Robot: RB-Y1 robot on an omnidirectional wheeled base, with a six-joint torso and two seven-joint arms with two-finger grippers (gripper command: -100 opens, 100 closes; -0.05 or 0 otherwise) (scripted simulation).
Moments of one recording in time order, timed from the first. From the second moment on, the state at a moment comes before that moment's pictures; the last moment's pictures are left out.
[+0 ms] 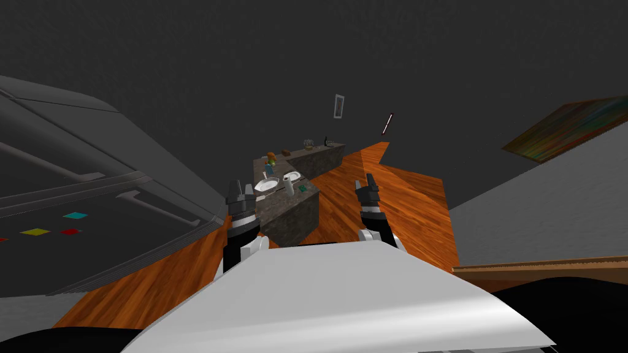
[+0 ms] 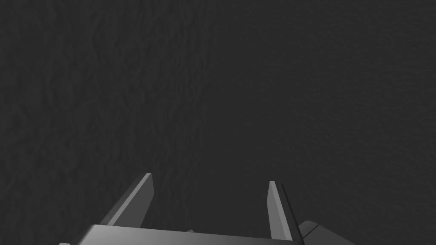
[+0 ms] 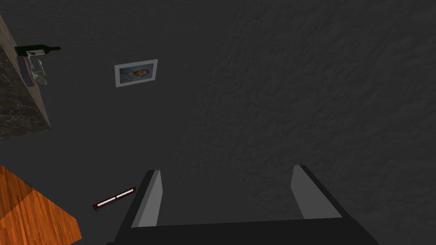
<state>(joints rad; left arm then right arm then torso) 0.53 -0.05 0.05 -2.26 0.06 -0.55 -0.16 0.53 0.01 0.05 -2.22 0.06 -0.42 -0.14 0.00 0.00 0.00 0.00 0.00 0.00</state>
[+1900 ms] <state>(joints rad) 0.50 0.16 0.21 -1.96 -0.40 -0.63 -0.18 0.53 0.01 0.05 -2.22 0.06 -0.42 -0.14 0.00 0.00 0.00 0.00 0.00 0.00</state>
